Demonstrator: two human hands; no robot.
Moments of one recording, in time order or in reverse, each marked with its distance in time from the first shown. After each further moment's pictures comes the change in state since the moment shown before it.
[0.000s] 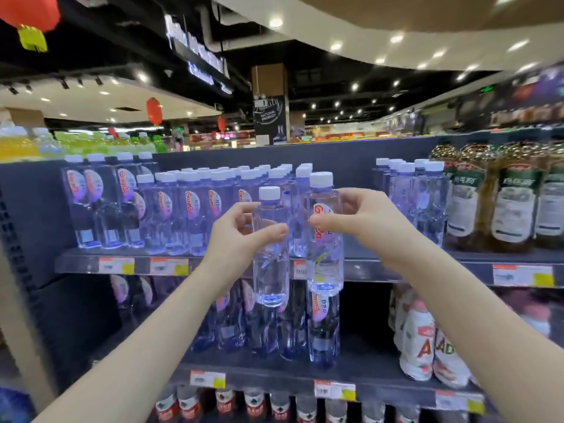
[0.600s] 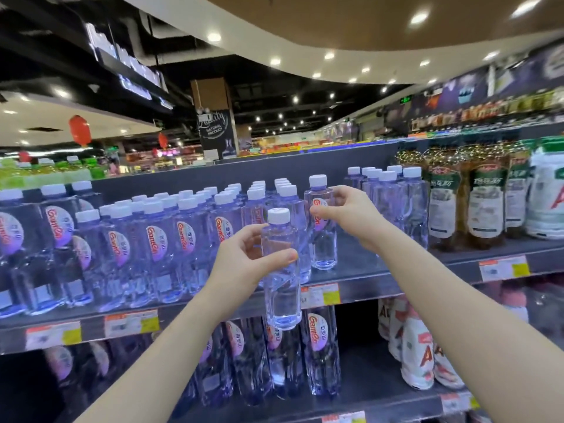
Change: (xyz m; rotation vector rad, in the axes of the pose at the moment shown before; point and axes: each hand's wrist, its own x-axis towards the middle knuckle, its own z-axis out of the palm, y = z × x) left_hand 0.057 -0.024 0.009 -0.027 -0.292 0.058; right_hand 0.112 0.078 -0.017 -0.054 0.358 0.121
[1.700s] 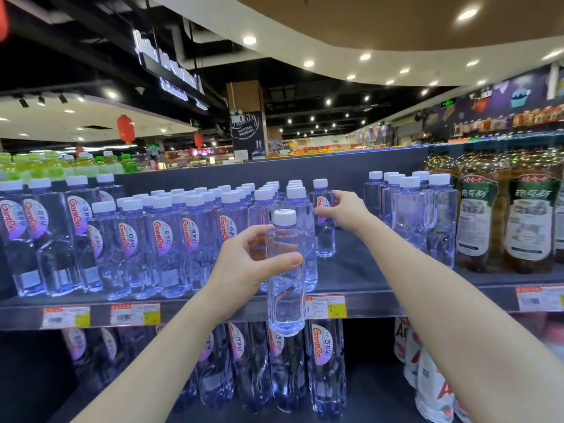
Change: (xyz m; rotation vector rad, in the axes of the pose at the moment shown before) left_hand -0.002 0.009 0.013 0.006 0.049 0.018; right_hand 0.091 0.042 0.022 -0.235 -0.049 0.072
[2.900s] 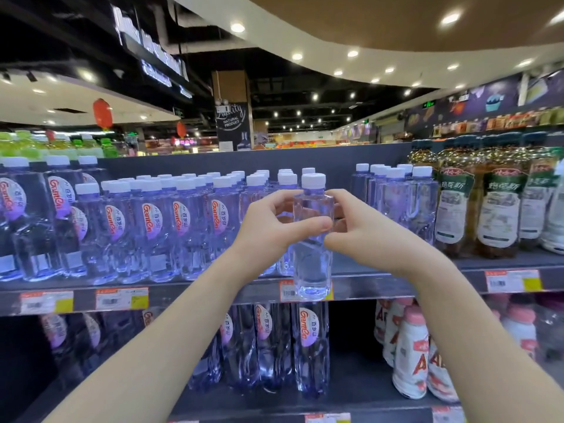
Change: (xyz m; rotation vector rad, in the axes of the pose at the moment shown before) left_hand 0.018 0.028 0.034 -0.129 -0.071 0.107; right_hand -0.191 -0.071 -0.050 -0.088 -0.281 -0.204
